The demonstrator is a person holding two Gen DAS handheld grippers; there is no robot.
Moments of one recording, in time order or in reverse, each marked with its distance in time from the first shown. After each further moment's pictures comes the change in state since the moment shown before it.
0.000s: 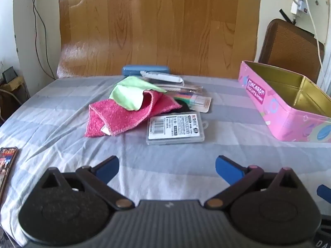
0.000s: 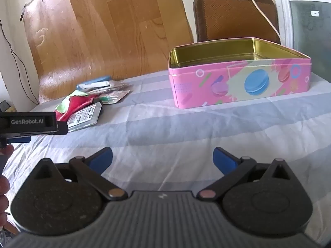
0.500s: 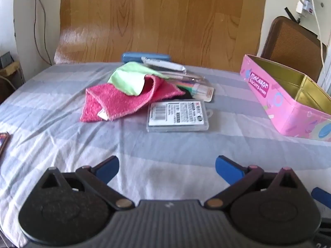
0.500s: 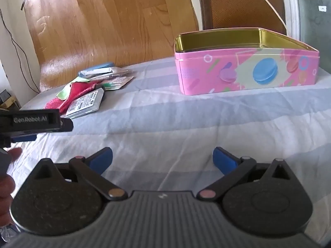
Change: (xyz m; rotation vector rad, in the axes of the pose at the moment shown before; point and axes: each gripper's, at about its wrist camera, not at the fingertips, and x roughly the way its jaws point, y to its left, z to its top) left arm 0.018 0.013 -0.018 -0.055 0.049 -0.053; right arm 0.008 0.005 -0.006 -0.006 0.043 0.012
